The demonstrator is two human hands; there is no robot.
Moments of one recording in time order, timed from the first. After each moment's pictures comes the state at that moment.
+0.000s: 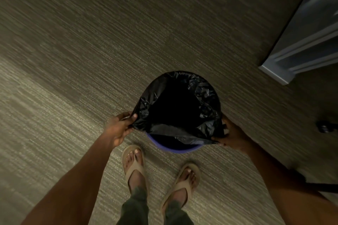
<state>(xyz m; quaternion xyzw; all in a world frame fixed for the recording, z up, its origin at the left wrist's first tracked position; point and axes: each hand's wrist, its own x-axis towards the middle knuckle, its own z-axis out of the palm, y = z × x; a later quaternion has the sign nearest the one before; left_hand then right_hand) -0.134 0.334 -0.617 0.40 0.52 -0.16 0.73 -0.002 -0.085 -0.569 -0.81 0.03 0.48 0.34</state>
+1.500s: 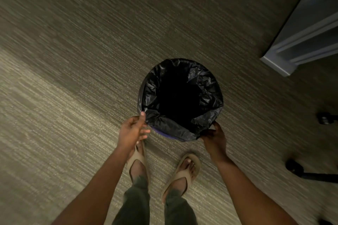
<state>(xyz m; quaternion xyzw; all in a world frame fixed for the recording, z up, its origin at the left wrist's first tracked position) -0.168 0.262 -0.574 0.50 0.52 -0.13 0.67 -0.098 -0.026 -0.597 -0.82 0.25 0.26 0.44</state>
